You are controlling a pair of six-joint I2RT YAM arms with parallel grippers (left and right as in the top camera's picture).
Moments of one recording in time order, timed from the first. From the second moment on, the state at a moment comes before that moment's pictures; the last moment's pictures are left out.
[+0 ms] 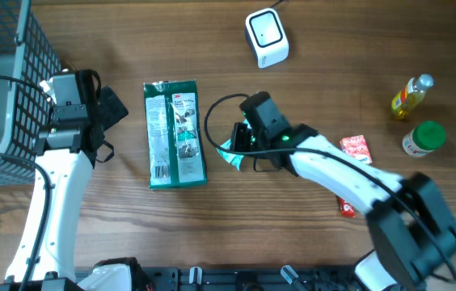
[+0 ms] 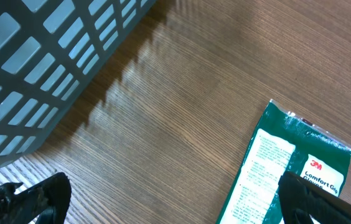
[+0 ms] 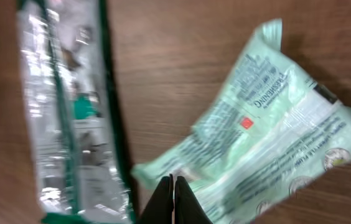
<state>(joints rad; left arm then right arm) 0.08 1.34 1.05 -0.65 -0.27 -0.48 0.64 1.74 1.01 -0.29 -0.16 0.78</state>
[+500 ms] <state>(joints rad) 0.08 1.34 1.05 -0.65 -0.27 -0.48 0.63 1.87 1.03 -0.18 -0.24 0.68</state>
